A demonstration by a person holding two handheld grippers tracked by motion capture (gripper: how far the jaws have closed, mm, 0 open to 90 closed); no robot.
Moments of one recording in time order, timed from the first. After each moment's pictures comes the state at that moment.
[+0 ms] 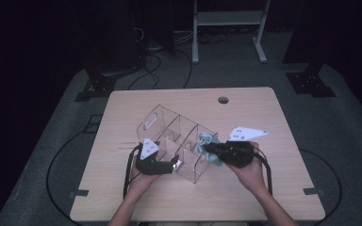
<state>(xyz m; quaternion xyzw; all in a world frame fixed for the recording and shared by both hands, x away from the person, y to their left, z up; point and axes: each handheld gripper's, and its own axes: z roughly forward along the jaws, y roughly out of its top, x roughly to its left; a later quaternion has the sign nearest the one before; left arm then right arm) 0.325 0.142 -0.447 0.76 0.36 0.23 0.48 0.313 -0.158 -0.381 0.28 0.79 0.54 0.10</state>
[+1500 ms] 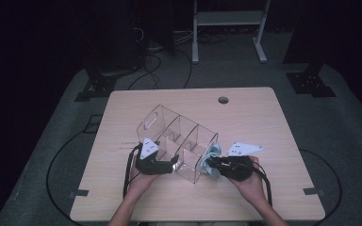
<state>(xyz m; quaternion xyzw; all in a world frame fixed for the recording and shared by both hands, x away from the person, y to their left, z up) 0.326 0.143 -0.447 0.77 0.36 0.22 0.48 0.304 -0.167 -0.434 0.31 0.80 0.50 0.11</state>
